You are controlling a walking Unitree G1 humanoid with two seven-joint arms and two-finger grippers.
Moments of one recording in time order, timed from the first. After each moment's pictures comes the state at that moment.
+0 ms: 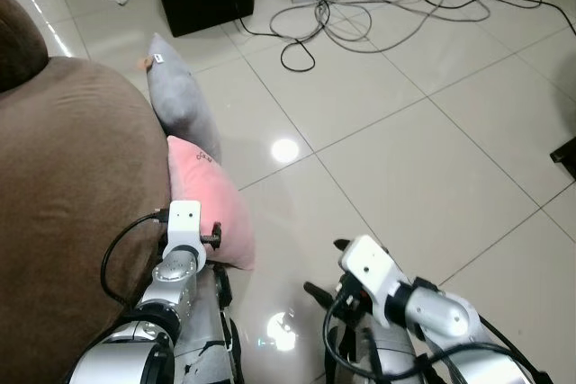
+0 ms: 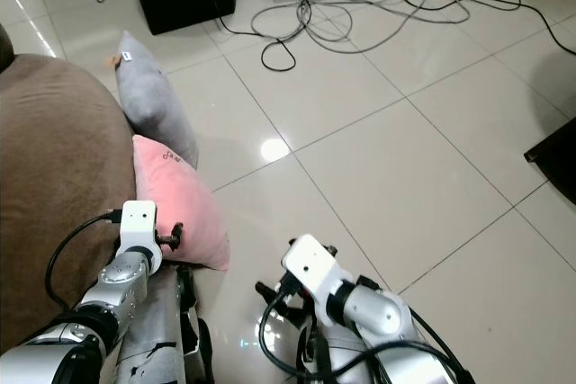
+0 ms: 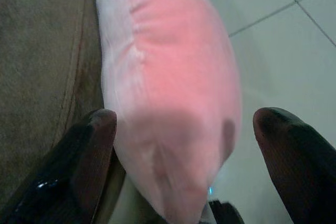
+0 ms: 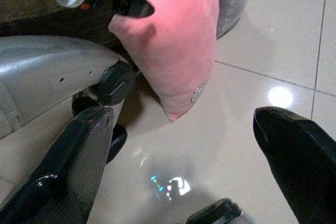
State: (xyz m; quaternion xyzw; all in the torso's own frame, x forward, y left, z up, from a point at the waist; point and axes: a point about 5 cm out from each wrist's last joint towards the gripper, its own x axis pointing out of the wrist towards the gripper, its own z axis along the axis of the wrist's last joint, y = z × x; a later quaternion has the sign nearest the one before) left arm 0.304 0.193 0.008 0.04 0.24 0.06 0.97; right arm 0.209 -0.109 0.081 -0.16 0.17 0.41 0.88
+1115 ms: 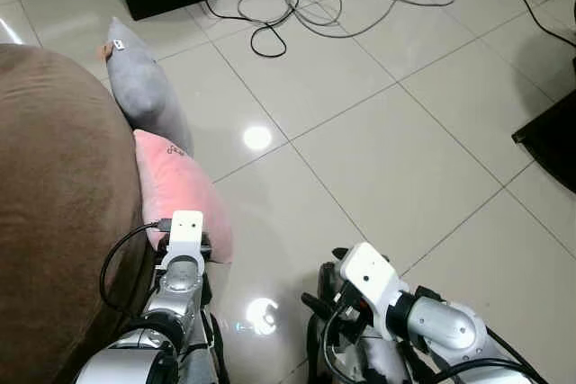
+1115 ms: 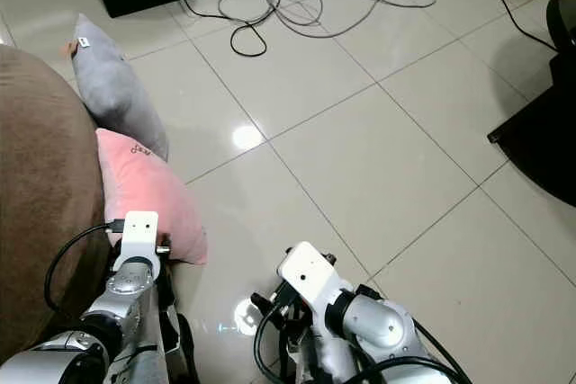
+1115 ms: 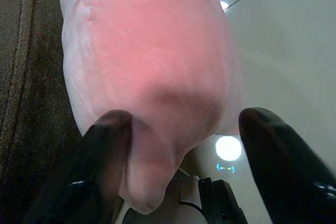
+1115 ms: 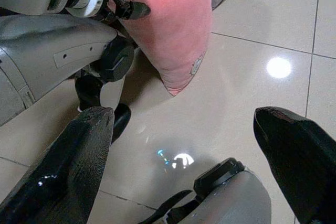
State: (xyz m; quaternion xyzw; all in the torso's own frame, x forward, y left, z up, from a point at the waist) left arm 0.291 0.192 -0.005 0.12 0.26 0.11 0.95; right arm 0.196 -0.105 0.090 -0.15 0.18 0.42 0.88
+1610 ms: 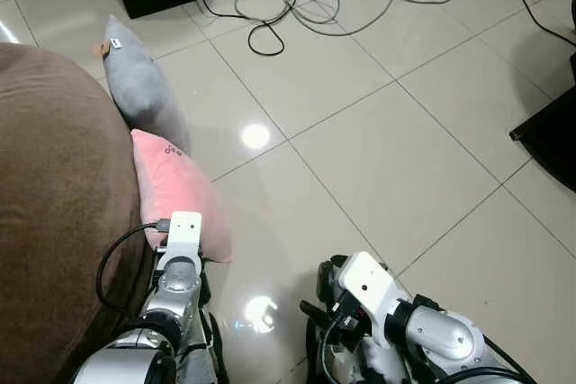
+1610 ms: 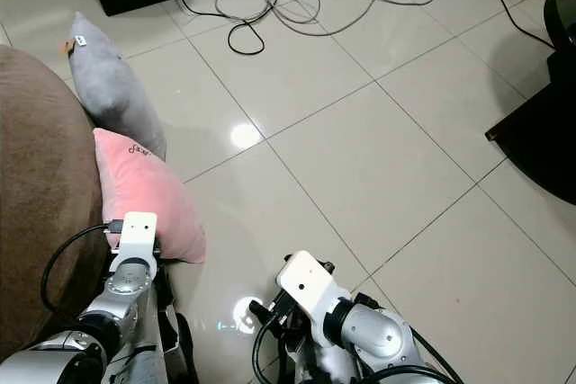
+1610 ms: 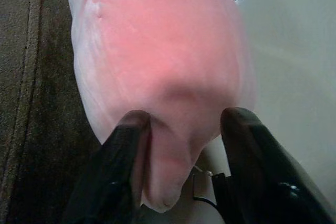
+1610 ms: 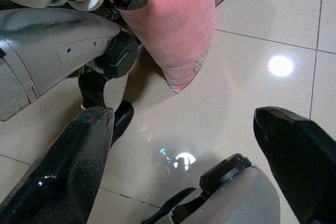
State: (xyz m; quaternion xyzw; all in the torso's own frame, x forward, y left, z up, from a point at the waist) left arm 0.290 0.197 -0.006 0.14 0.27 0.12 0.94; right arm 0.191 -0.103 0.083 -0.15 0.18 0.42 0.88
